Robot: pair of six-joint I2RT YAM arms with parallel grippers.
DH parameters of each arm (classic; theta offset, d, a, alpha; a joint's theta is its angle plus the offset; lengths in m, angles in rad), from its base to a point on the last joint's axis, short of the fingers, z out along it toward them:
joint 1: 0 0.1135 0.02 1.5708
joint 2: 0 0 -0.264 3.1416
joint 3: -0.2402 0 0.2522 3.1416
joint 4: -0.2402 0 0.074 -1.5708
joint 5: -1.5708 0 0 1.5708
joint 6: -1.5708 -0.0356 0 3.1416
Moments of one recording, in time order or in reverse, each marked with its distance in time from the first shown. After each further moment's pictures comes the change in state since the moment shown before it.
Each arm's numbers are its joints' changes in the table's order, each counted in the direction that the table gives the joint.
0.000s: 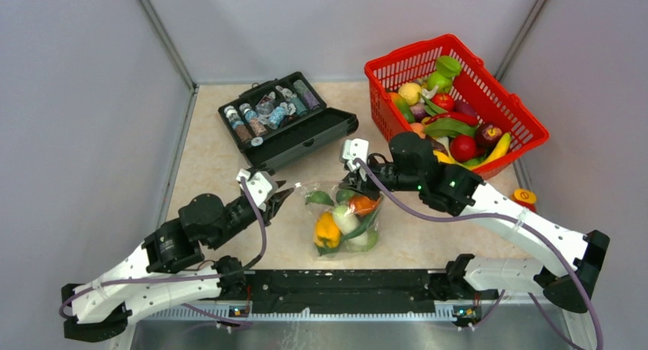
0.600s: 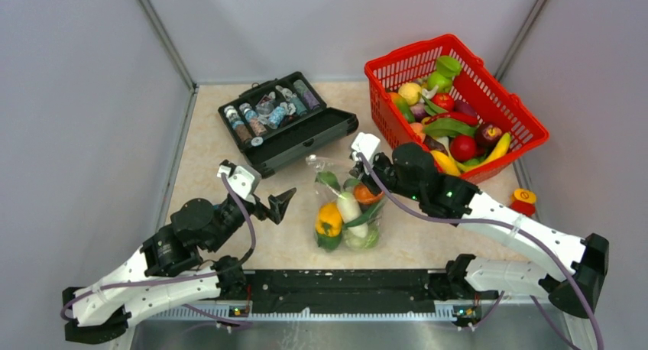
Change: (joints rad) left arm 0.001 0.058 0.038 0.071 0.192 0.082; right arm -0.001 0.060 0.163 0.160 -0.319 -0.098
